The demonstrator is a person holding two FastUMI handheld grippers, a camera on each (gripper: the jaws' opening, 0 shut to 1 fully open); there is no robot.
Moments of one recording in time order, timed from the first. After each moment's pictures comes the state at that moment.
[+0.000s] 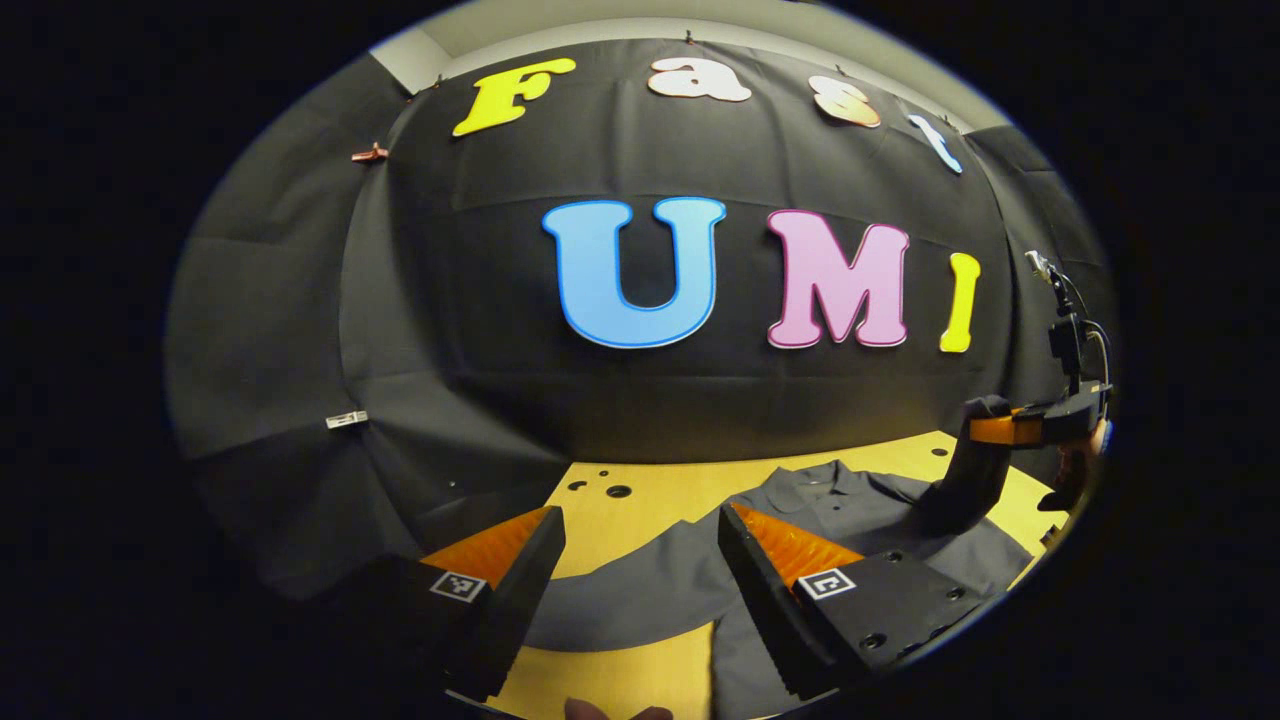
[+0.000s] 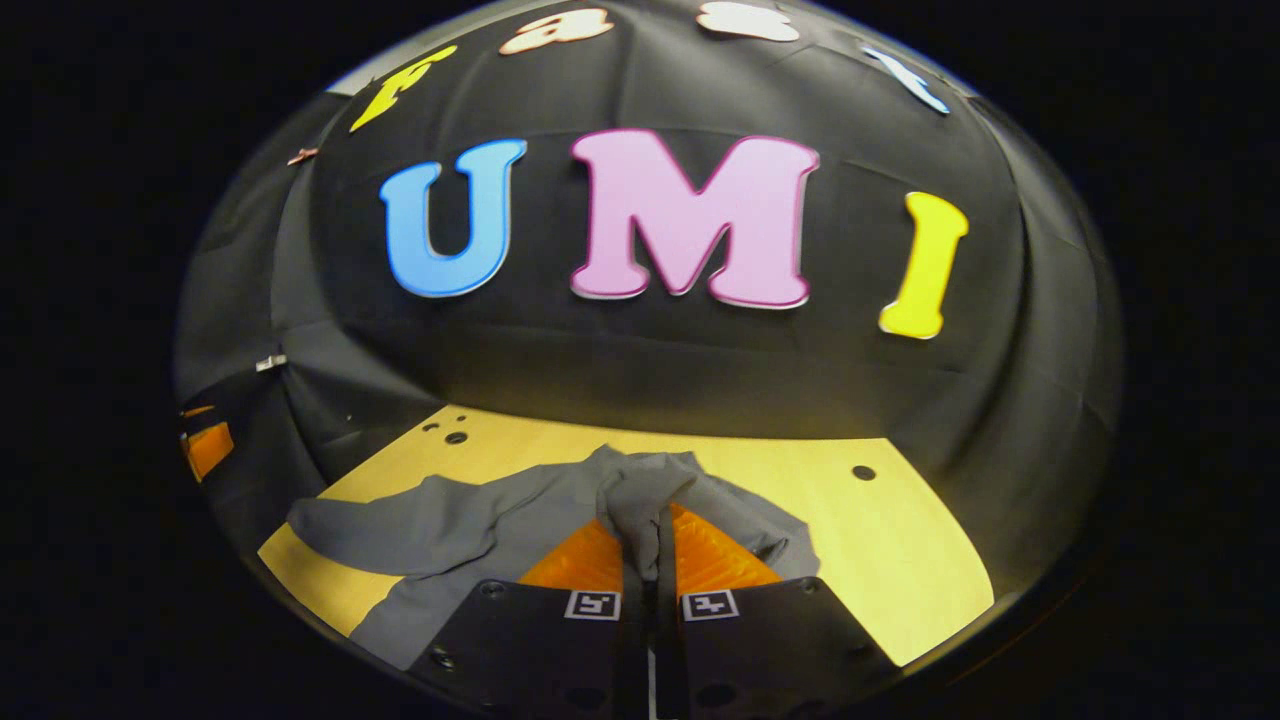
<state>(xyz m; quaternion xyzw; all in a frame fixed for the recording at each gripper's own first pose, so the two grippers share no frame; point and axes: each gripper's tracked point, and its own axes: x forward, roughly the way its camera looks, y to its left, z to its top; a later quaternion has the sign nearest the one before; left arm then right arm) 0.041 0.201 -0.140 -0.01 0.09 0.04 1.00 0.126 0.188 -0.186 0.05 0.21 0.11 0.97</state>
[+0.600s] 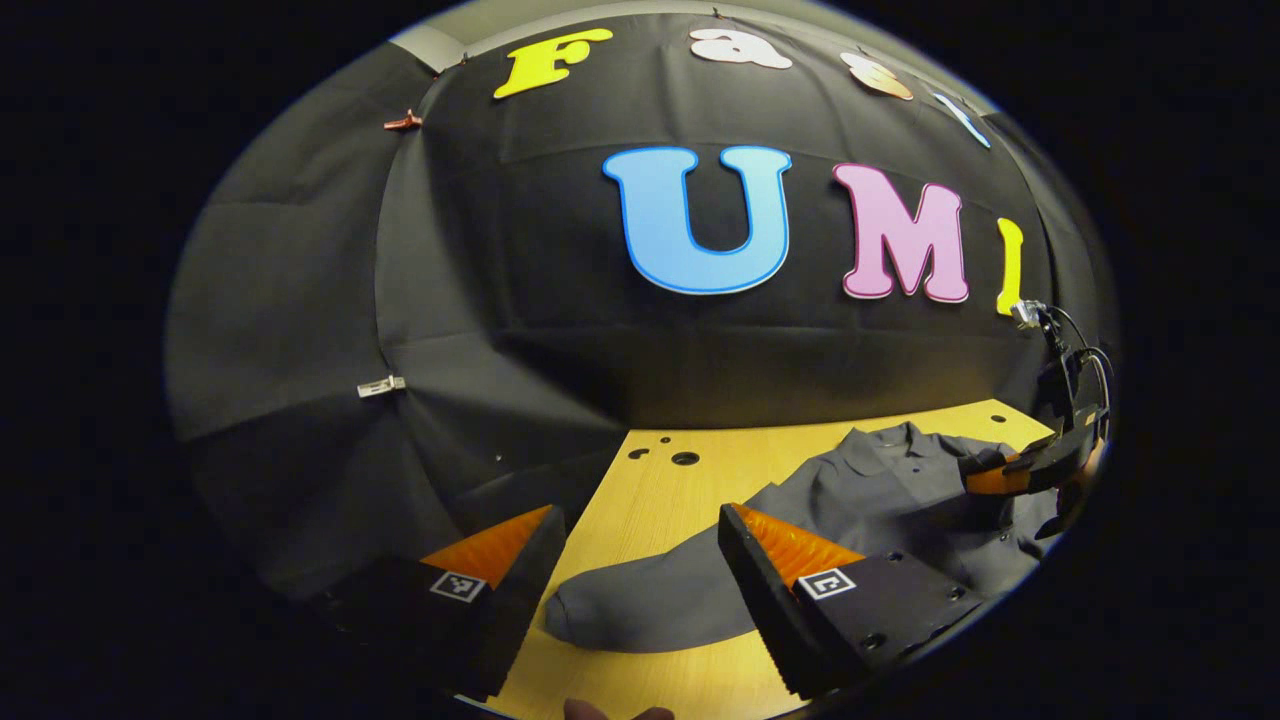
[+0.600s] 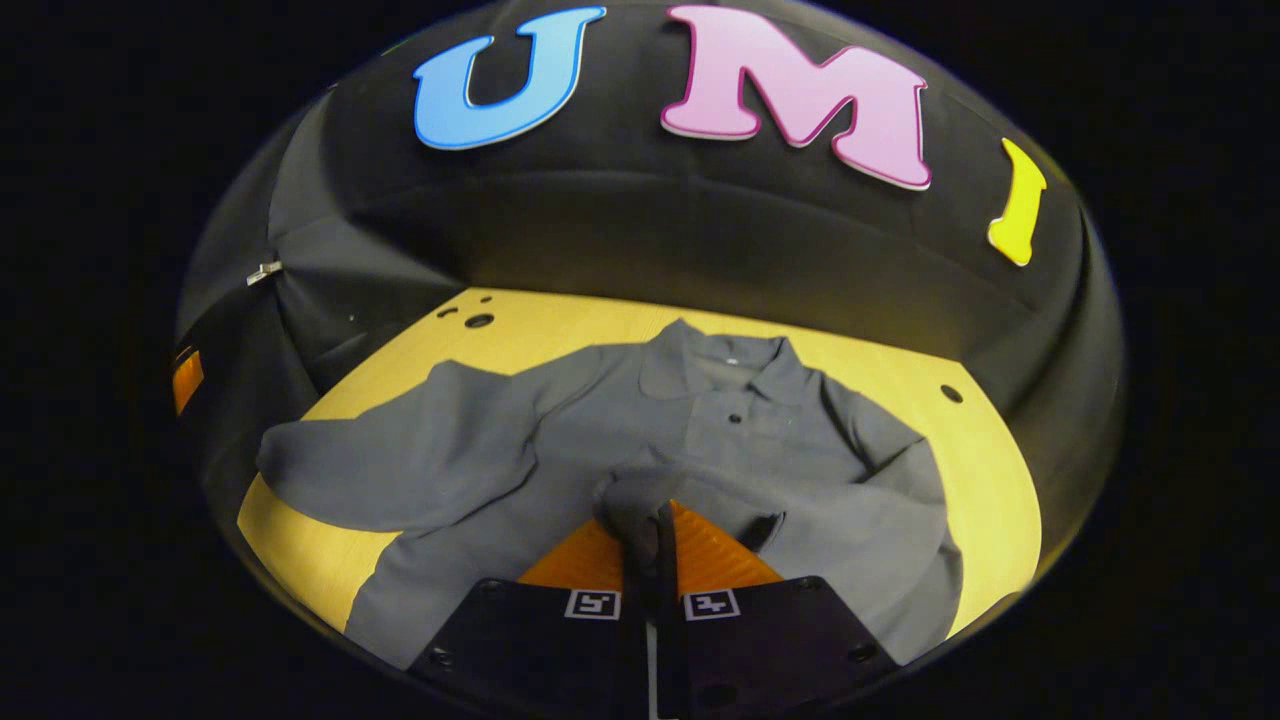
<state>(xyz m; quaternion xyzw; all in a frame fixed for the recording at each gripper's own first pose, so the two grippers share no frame) 0.069 0.279 -0.223 -0.01 0.13 0.08 0.99 0.125 0.293 -0.326 0.02 0.36 0.13 0.92</state>
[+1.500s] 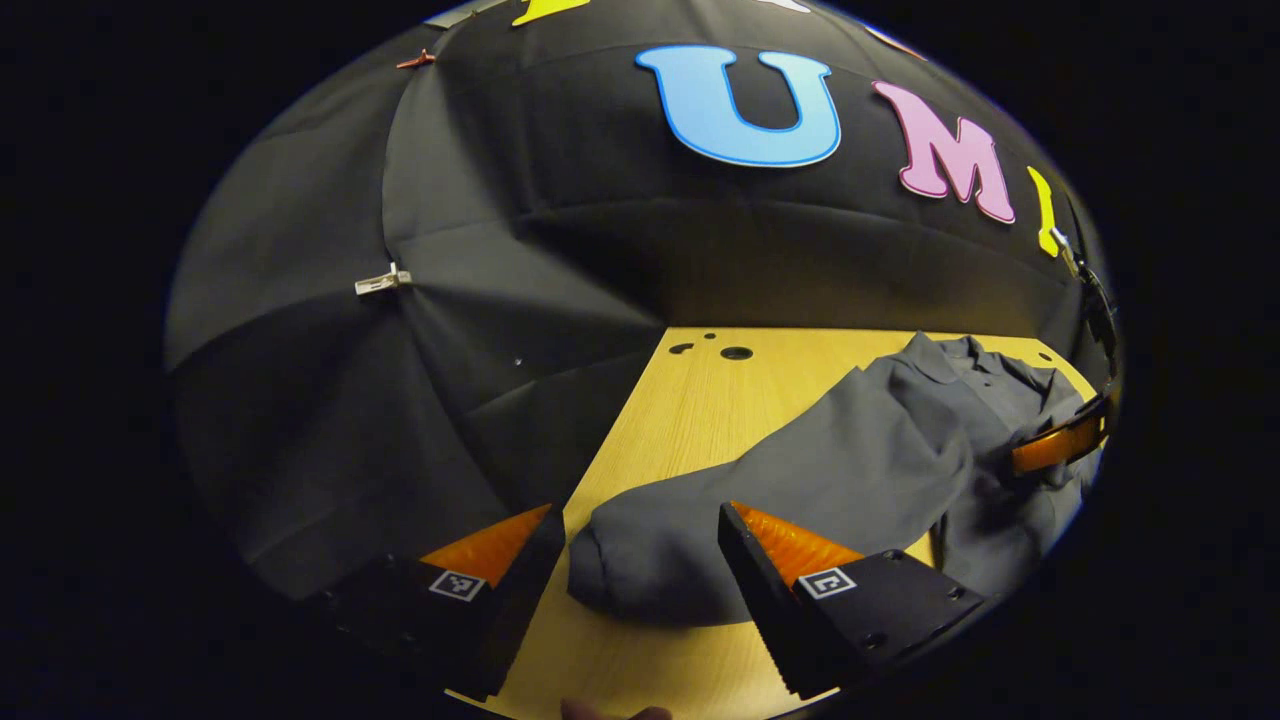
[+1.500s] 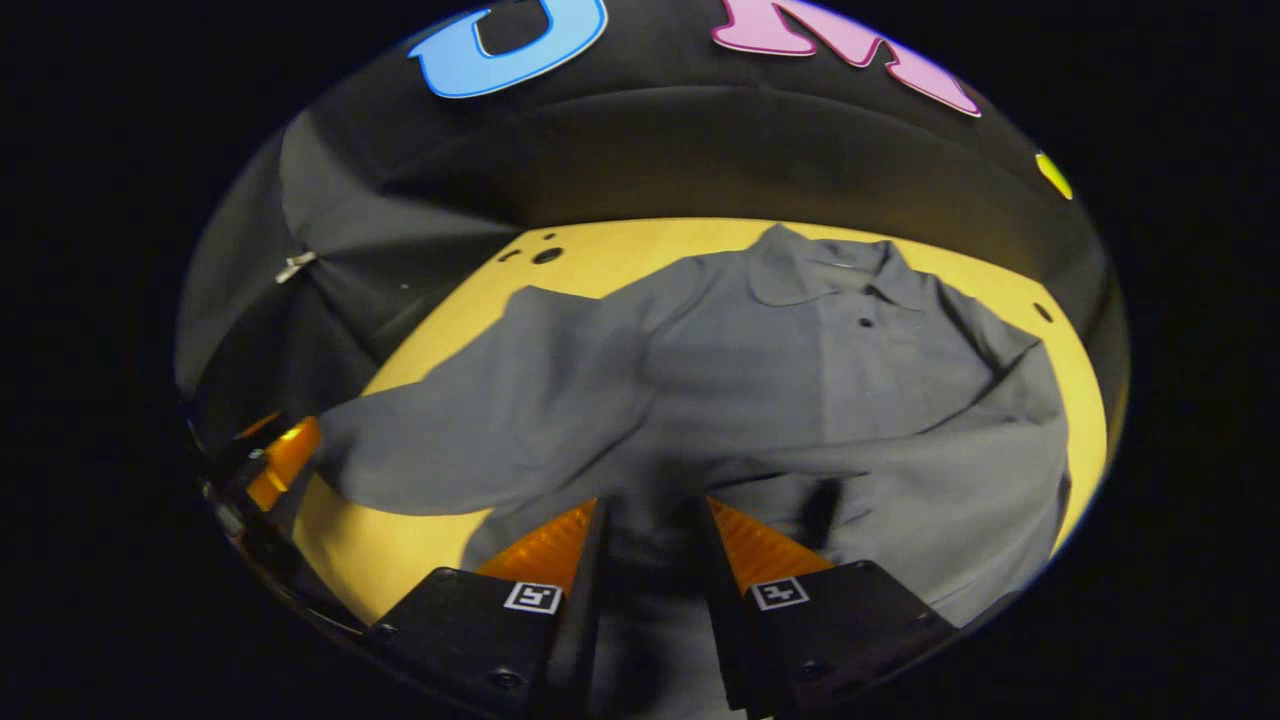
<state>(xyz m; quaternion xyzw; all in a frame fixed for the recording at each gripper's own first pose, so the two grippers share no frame) 0.091 0.333 -0.355 0.00 0.24 0.12 0.96 0.075 0.388 -0.343 0.11 0.44 0.24 0.86</state>
